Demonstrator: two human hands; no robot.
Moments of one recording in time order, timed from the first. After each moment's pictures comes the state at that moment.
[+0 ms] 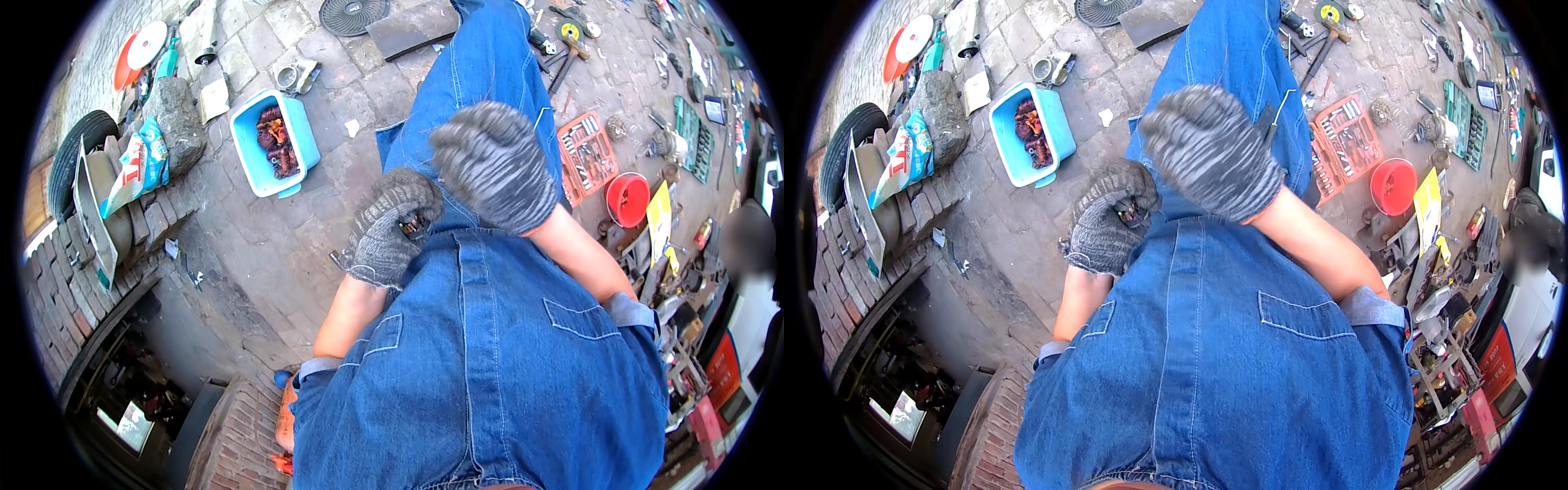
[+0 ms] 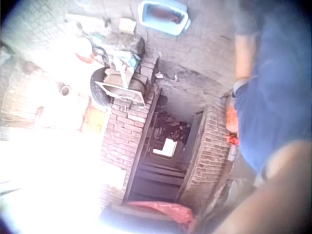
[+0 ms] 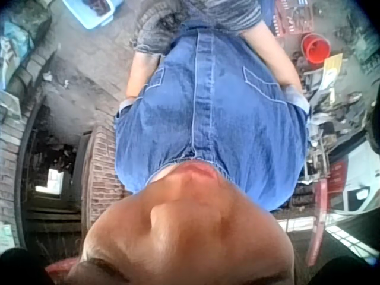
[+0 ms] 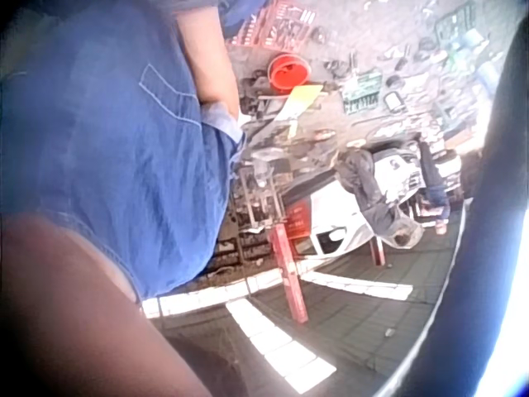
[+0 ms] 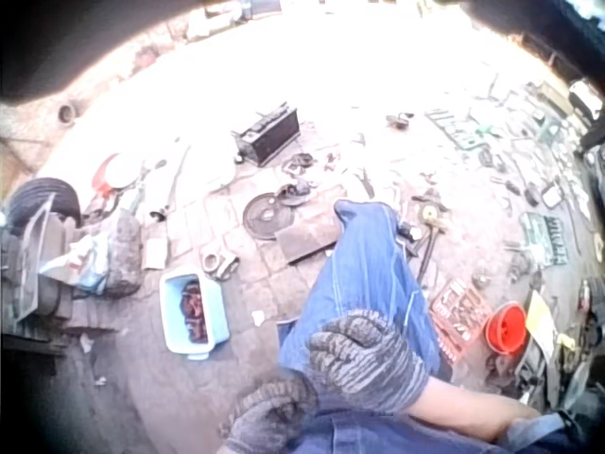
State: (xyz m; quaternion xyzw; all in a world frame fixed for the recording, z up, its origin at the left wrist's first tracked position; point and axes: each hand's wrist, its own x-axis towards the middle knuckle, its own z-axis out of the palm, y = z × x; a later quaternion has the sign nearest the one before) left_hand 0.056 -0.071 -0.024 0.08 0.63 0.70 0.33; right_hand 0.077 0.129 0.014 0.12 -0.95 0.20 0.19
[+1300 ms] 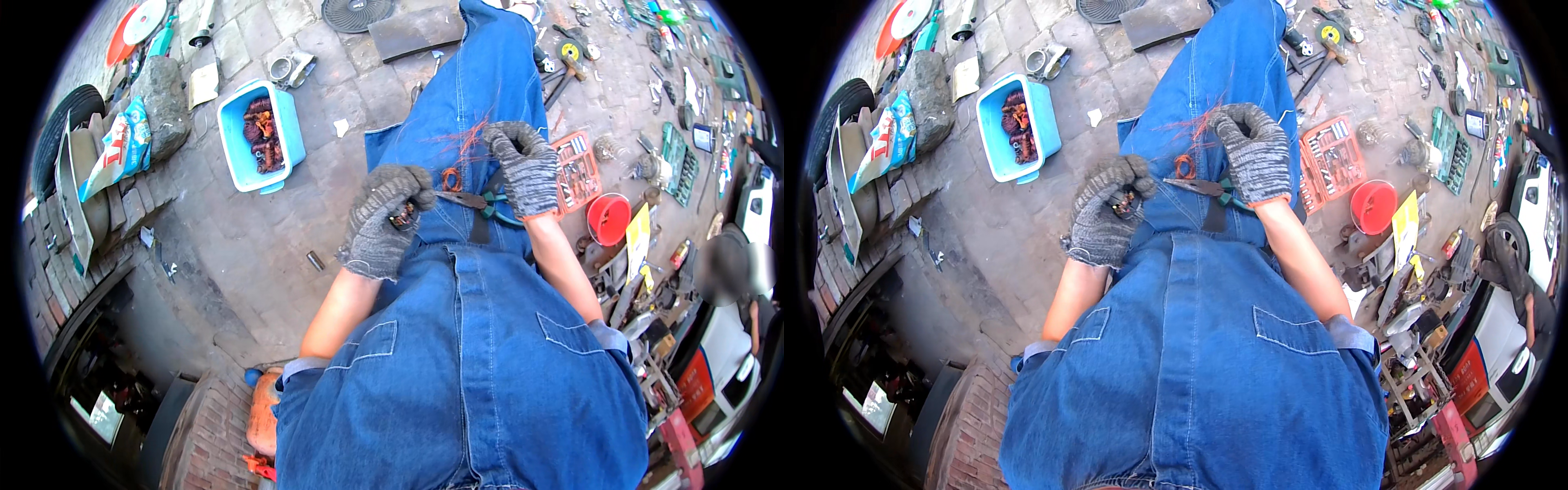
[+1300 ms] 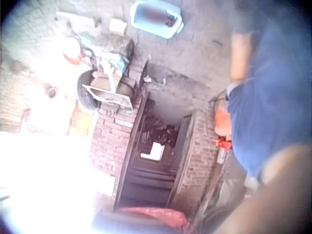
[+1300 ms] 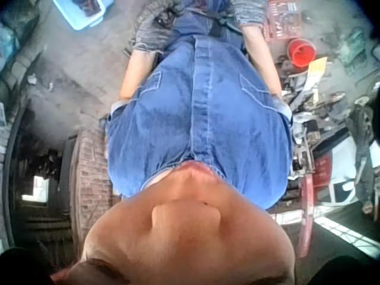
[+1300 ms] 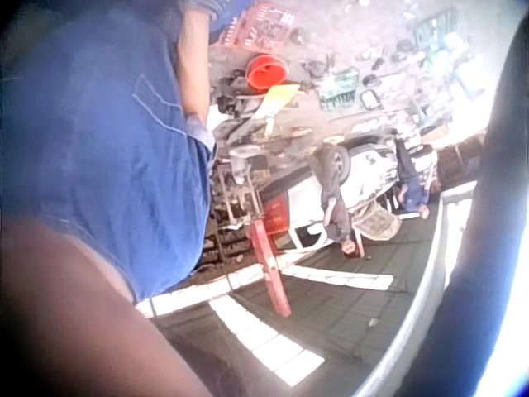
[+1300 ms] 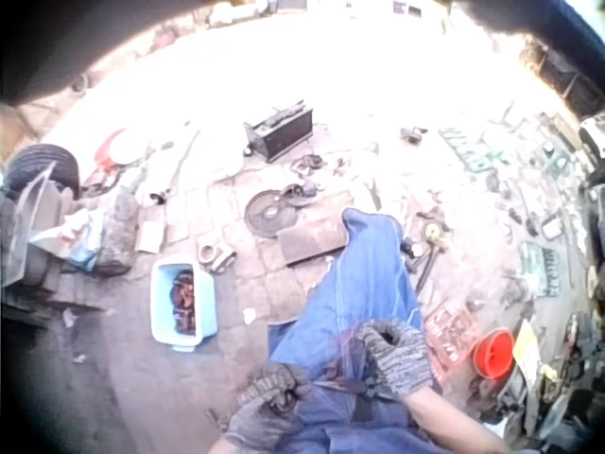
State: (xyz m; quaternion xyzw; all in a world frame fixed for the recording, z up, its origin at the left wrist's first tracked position) left_hand 0.045 -0.052 -0.033 -0.15 0.31 0.87 0.36; right_hand 0.092 0.152 -0.051 -0.34 -0.71 0.62 0.07
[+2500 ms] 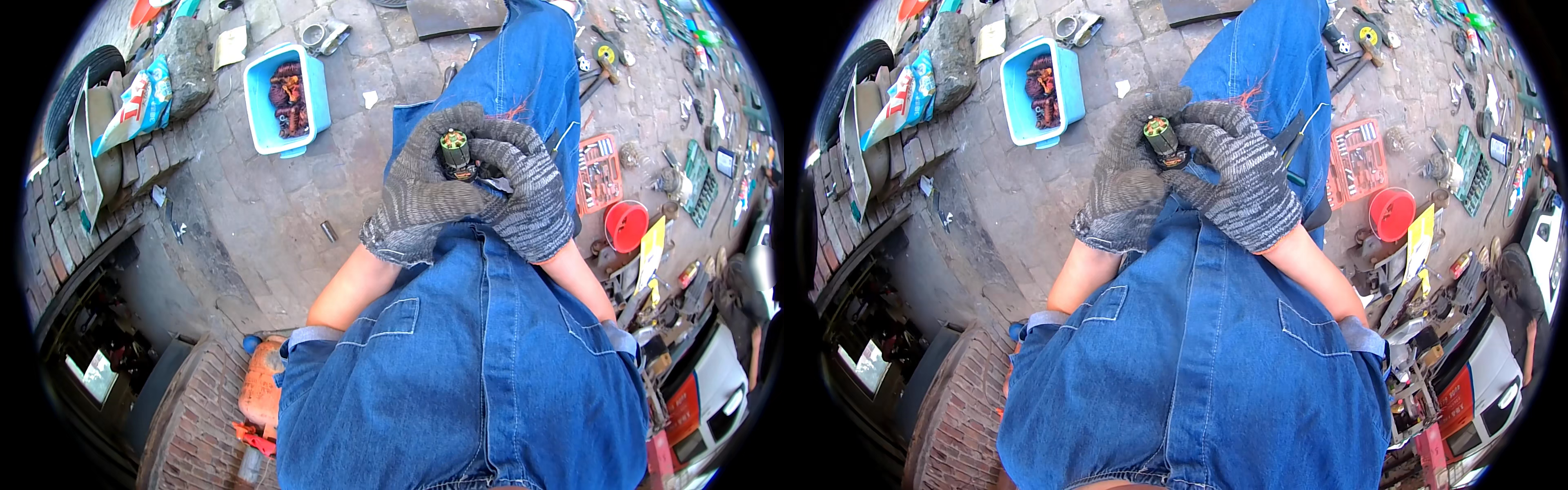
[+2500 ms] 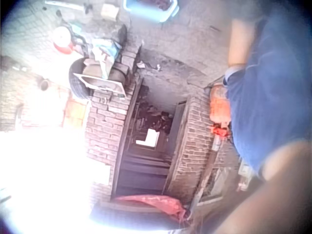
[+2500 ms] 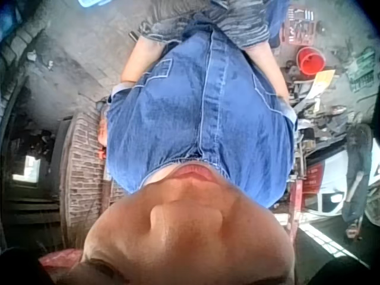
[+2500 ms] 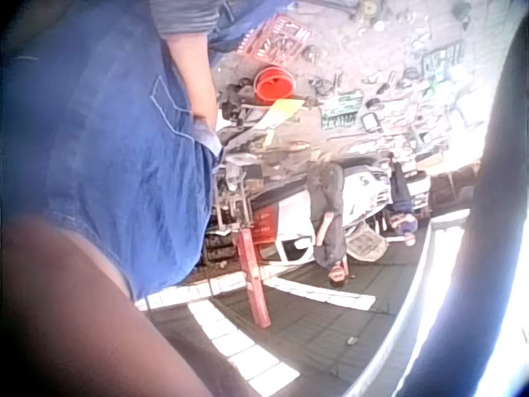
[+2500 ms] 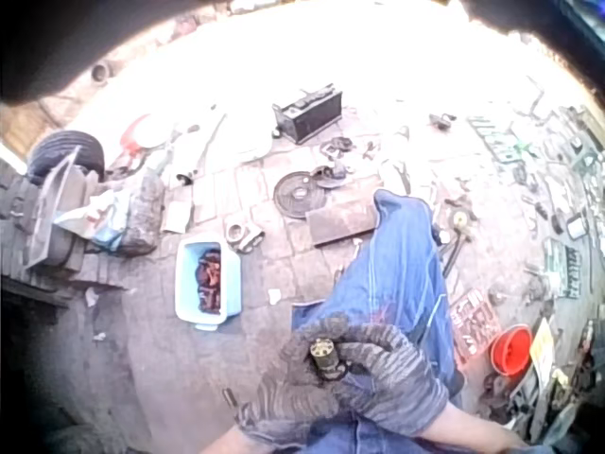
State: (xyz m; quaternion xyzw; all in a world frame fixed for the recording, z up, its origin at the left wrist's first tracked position) left_hand 0.037 -0.038 0.002 0.03 0.45 0.83 0.32; right_hand 0.086 0.107 0.024 0.01 -0.89 0.45 0.05
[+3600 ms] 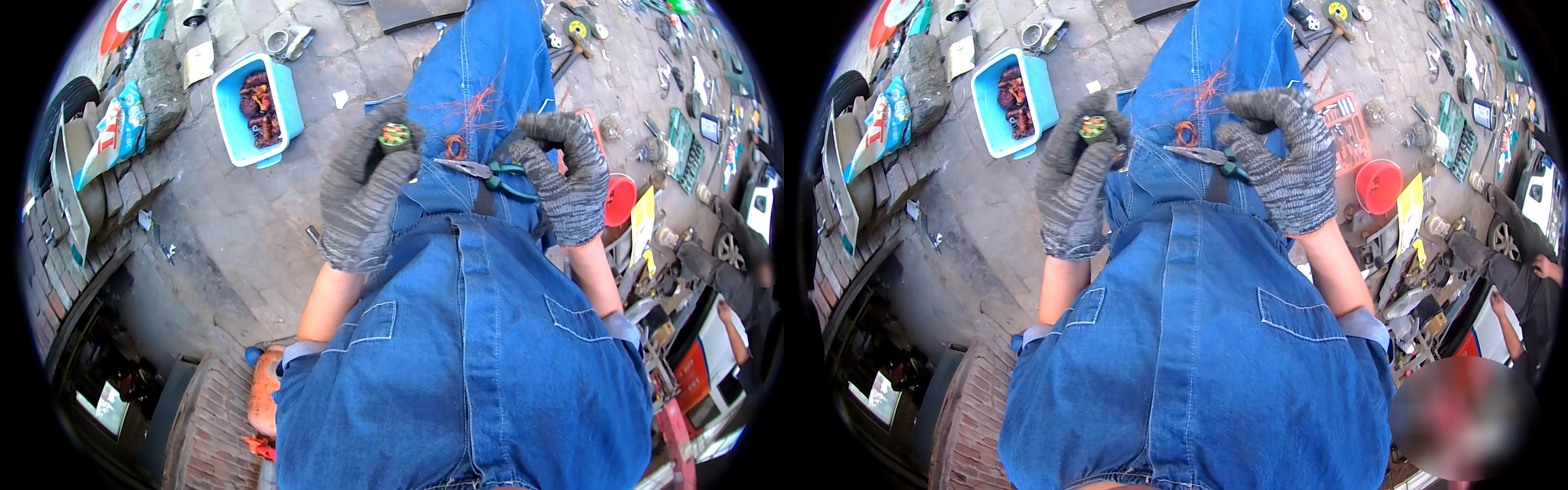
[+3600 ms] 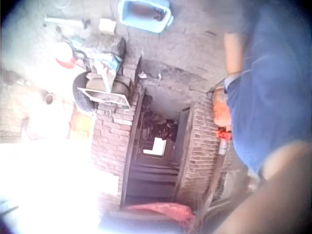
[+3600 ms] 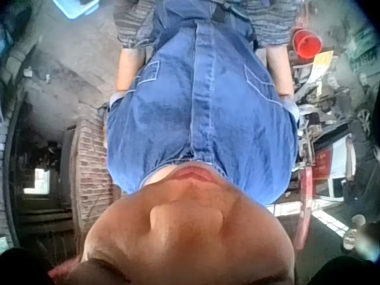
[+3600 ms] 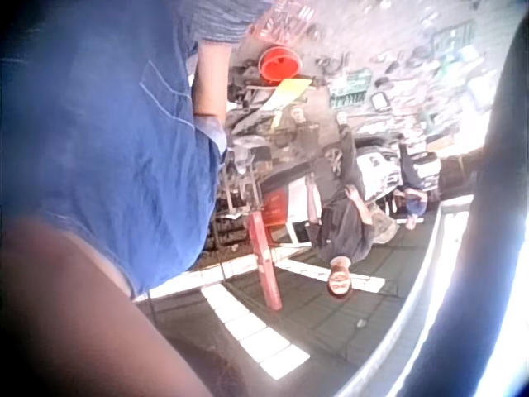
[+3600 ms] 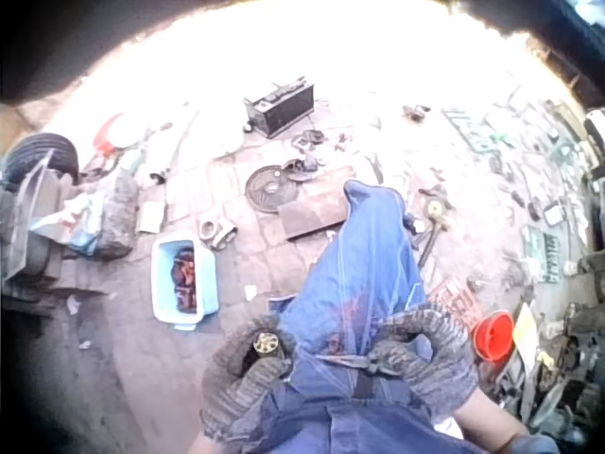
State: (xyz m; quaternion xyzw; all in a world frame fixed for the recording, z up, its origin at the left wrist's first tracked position) left_hand 0.037 -0.058 0.016 0.00 0.60 0.75 0.27; right_hand 0.115 0.149 0.033 -0.18 -0.83 0.52 0.09
